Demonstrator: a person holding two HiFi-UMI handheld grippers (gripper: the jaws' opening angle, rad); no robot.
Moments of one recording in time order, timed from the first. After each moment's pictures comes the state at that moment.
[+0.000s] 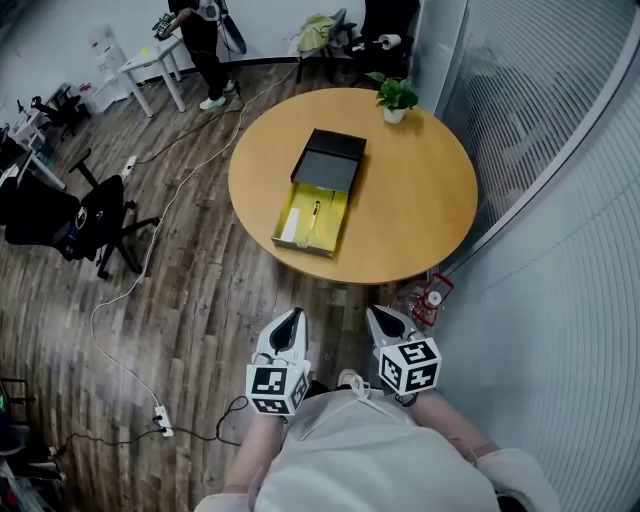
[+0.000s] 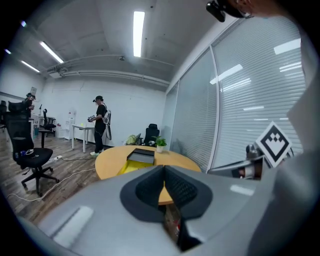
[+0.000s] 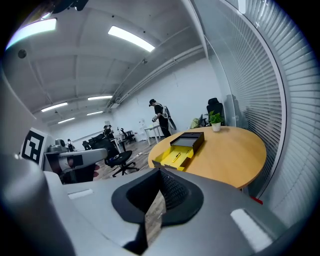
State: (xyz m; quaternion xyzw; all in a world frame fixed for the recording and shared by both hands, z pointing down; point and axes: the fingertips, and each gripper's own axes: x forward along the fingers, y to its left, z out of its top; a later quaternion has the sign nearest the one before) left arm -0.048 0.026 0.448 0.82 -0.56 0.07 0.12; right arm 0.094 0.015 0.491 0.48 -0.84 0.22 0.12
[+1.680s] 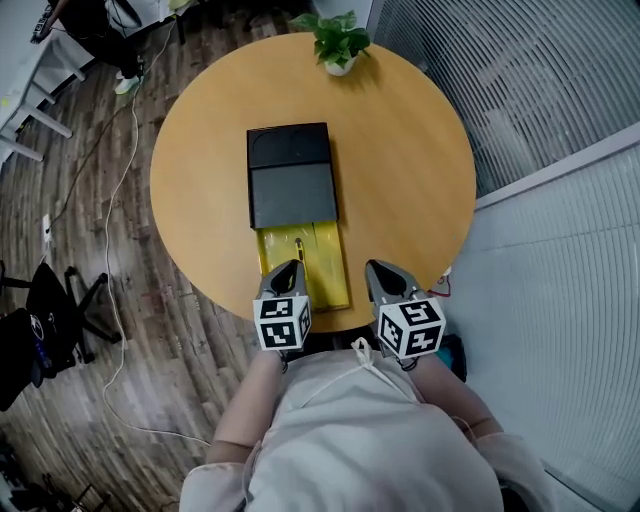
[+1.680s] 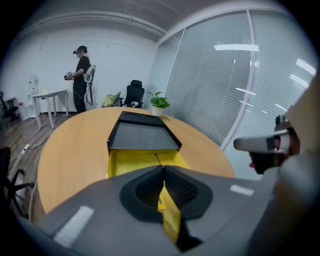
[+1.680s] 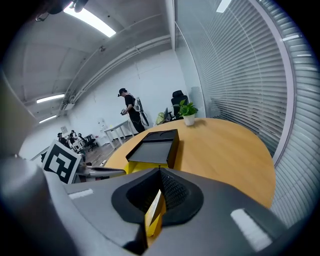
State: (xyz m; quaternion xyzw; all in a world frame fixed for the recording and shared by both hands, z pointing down) left arm -0.046 -0.375 0.608 0.85 -0.39 0.26 0.26; right arm 0.085 -0.312 0.551 0.63 -0.70 0.31 0.14
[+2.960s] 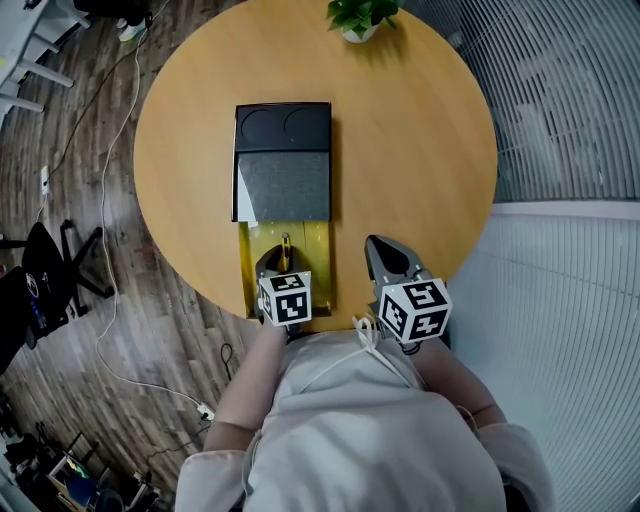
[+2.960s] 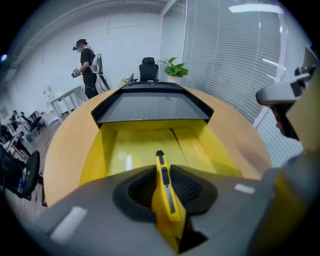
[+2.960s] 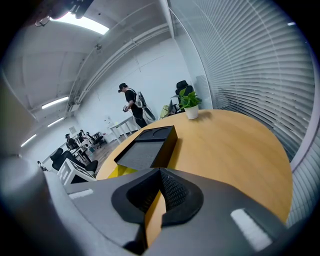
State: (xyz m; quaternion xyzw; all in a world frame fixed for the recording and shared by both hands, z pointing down) left arm -0.024 -0.415 0.710 0.74 -0.47 0.41 0.26; right arm 0.143 -0.392 0.595 0.58 -0.72 0.35 0.15
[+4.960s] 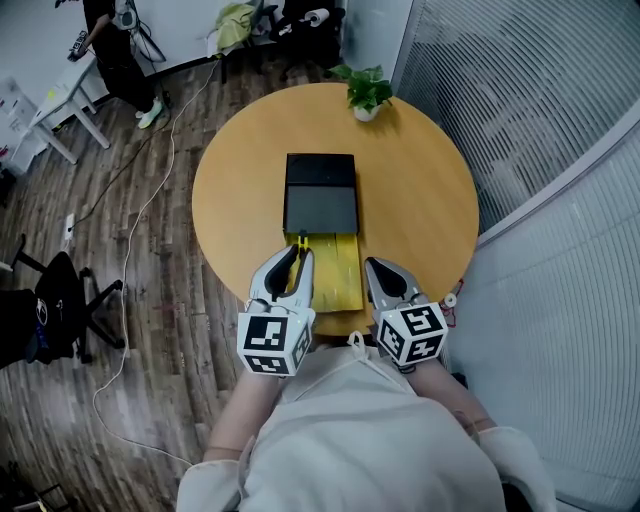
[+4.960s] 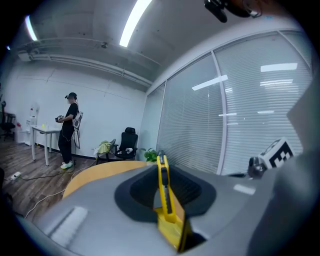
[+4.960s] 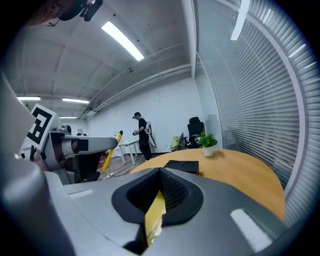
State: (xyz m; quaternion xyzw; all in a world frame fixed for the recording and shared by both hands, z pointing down) left arm -0.098 -0.332 0.389 0.90 -0.41 0.05 0.09; right arm 0.015 -0.292 0.446 0.62 -0.77 0.16 0.07
